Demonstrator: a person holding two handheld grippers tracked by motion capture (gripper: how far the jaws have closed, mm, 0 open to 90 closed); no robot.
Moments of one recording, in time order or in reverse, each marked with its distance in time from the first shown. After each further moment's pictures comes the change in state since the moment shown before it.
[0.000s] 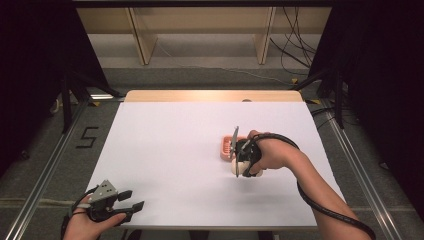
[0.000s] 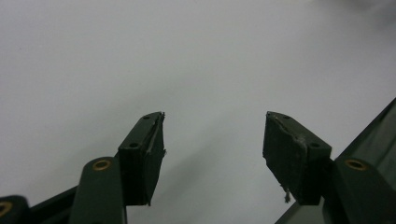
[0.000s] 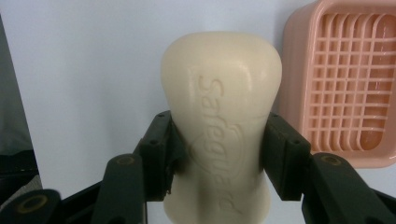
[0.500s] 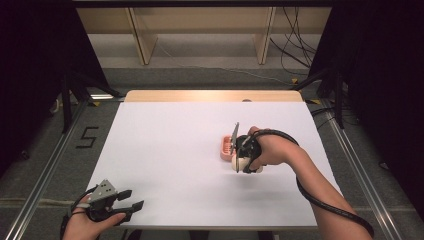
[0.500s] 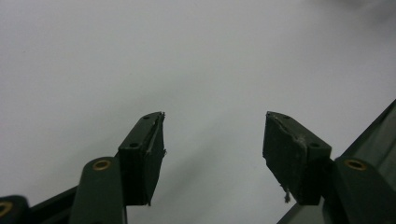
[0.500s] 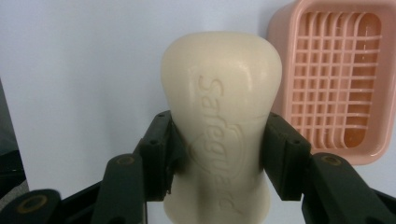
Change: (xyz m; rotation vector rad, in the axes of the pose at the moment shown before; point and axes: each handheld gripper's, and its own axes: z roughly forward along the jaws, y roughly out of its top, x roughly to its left) left arm 0.000 0.001 0.000 -0.021 0.002 -0.010; right arm -0.011 0.000 -0.001 0.005 -0.009 -0.001
